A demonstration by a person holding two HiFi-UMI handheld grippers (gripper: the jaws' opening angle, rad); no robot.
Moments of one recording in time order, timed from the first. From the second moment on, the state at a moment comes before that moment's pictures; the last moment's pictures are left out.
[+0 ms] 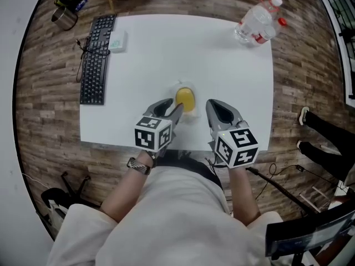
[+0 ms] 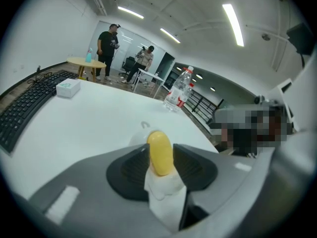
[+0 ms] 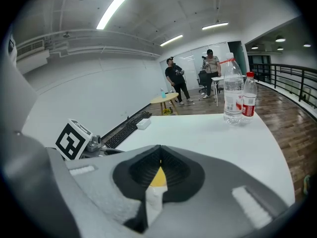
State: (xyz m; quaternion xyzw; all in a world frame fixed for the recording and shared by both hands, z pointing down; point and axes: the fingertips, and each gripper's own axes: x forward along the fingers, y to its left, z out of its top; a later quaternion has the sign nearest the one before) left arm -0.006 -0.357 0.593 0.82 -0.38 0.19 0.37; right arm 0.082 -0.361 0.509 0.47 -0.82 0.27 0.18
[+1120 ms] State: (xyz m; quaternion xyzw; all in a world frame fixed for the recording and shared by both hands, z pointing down) left arm 0.005 -0.321 0.548 0.85 -0.39 0.16 0.32; right arm 0.090 -0.321 0.481 0.47 -0.84 0.24 0.16
